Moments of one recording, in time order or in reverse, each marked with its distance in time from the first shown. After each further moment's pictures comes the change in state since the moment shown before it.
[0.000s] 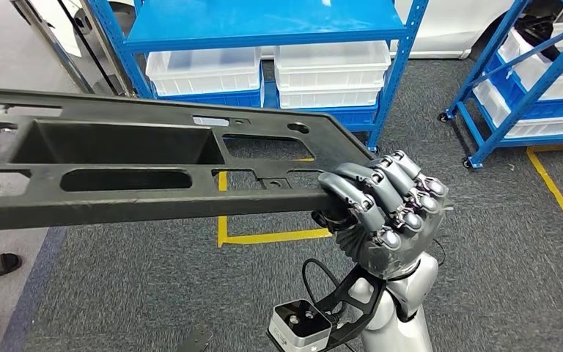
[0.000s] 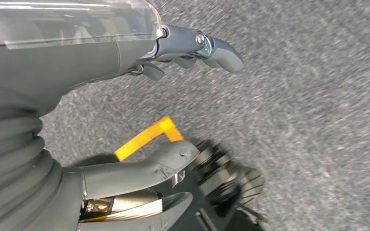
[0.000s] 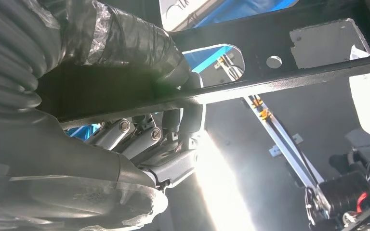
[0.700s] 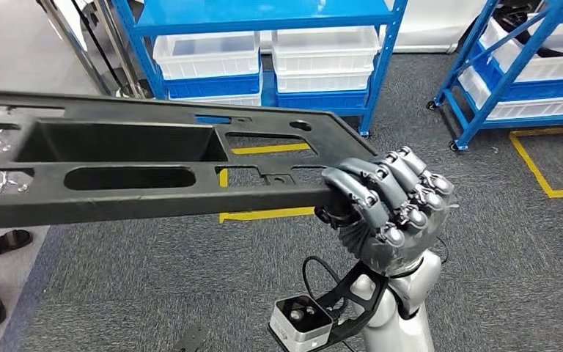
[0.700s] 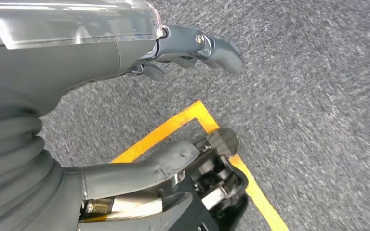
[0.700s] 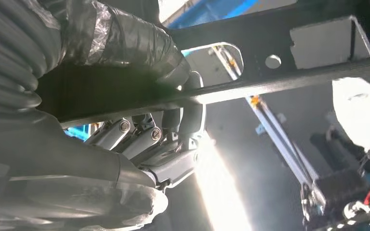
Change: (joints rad) left arm -0.007 0.000 0.000 0.000 0.001 0.000 0.006; right arm -0.013 0.002 -0.009 0.000 0.011 0.000 0.008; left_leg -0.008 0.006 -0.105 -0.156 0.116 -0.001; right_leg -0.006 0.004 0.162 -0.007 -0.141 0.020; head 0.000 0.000
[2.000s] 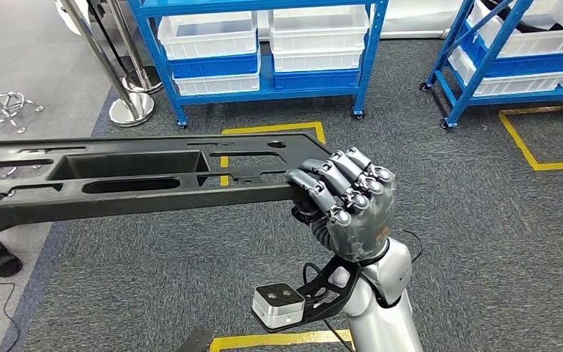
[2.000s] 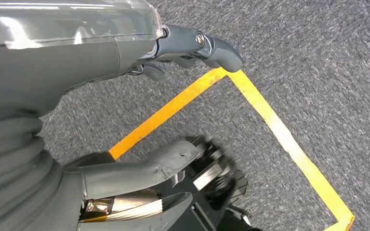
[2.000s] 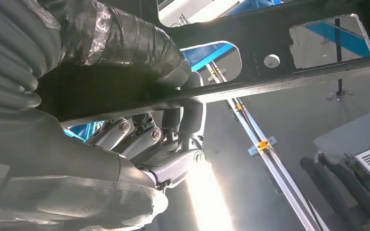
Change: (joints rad) left arm 0.007 -0.001 0.000 0.000 -0.019 -0.021 -0.056; right arm -0.011 0.002 0.001 0.161 0.036 0.002 -0.021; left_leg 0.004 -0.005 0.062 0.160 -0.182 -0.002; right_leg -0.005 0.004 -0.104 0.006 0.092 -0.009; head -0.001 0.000
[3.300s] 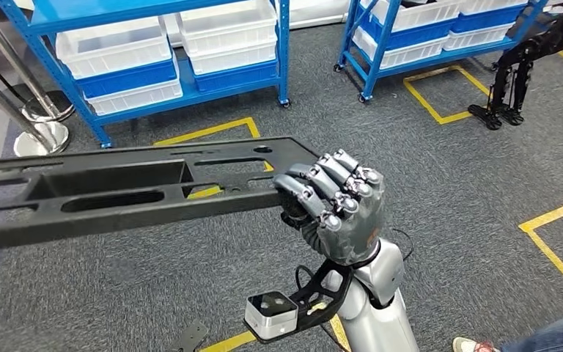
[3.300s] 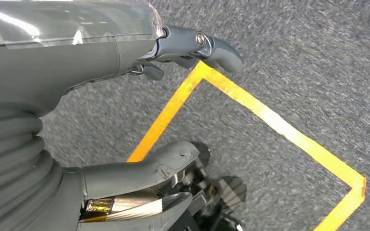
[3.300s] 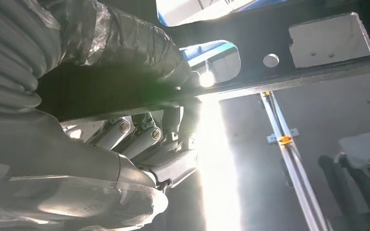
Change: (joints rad) left arm -0.015 0.015 0.000 0.000 0.004 0.001 -0.011; right arm -0.008 -0.015 0.055 0.008 -0.029 0.000 0.009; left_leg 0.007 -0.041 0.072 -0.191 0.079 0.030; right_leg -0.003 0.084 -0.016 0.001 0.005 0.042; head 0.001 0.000
